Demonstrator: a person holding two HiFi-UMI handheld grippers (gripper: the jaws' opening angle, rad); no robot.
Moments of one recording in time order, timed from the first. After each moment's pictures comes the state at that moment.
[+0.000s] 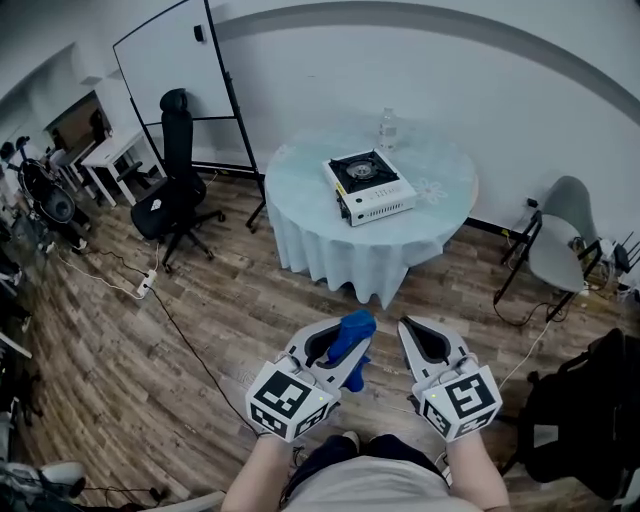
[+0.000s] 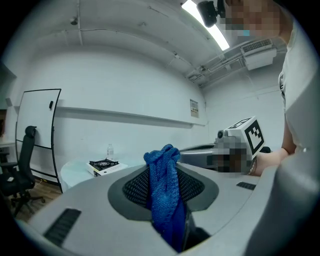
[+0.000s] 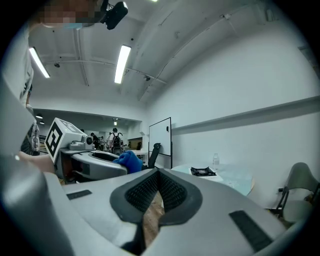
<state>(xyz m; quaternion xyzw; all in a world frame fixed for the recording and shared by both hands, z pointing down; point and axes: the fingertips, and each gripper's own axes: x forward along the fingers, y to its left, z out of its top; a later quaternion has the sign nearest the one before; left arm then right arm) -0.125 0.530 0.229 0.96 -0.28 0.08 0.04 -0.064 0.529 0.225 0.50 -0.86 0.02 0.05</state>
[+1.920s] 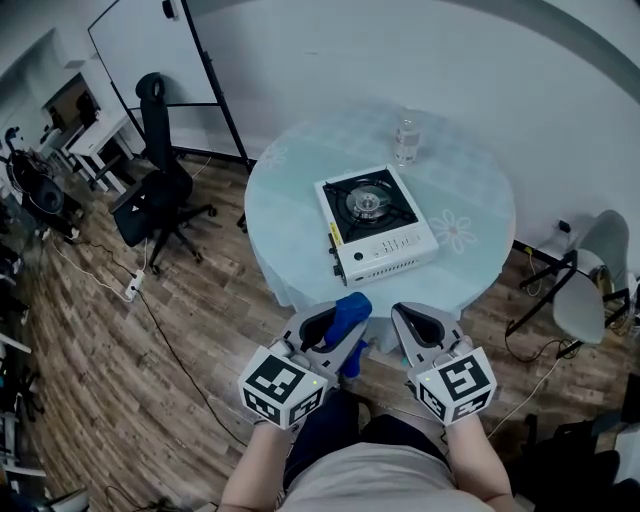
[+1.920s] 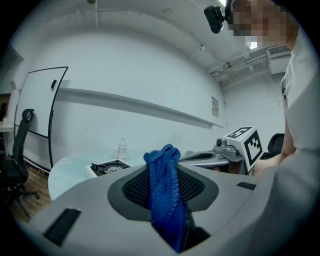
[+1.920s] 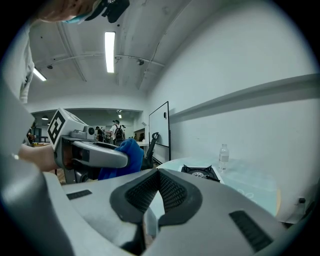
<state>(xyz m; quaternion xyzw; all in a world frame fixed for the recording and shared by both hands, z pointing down) -0.060 0.210 0.267 0.94 -0.31 0.08 0.10 -0.001 0.203 0.282 0.45 -0.88 0.06 0.10</state>
